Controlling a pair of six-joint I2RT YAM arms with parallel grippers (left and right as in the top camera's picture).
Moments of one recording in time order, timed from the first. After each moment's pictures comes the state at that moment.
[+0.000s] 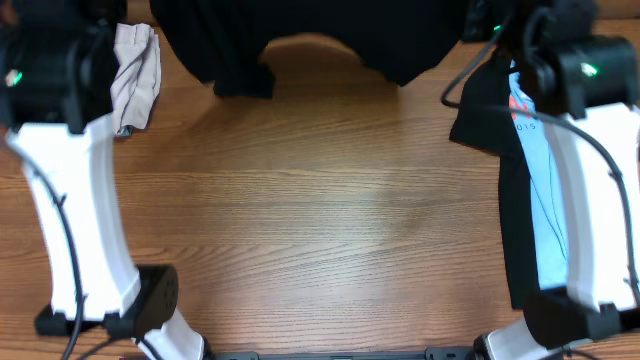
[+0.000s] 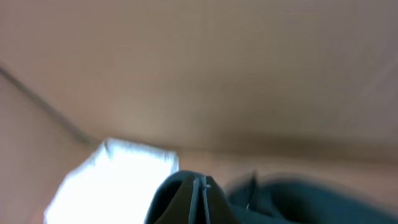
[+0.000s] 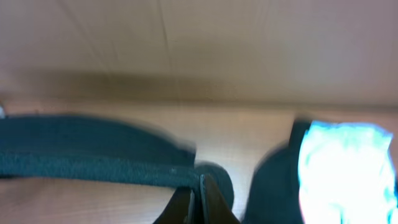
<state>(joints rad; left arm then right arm) -0.04 1.87 2.59 -1.11 -0.20 -0.02 0.18 1.75 2.13 -0.98 0.09 0.09</state>
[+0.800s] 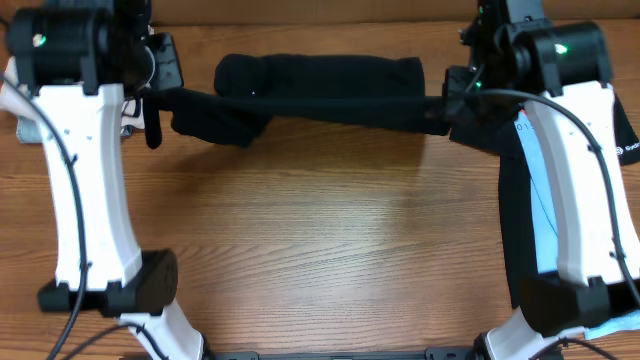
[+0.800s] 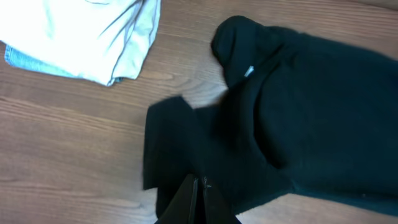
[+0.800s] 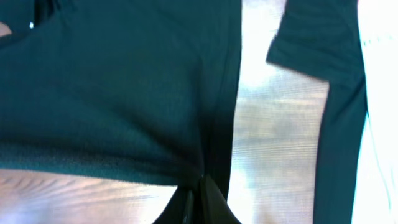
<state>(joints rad) -0.01 1.88 2.52 -1.69 -0.06 -0.23 0.18 1.77 2.13 -1.58 -0.07 0.26</state>
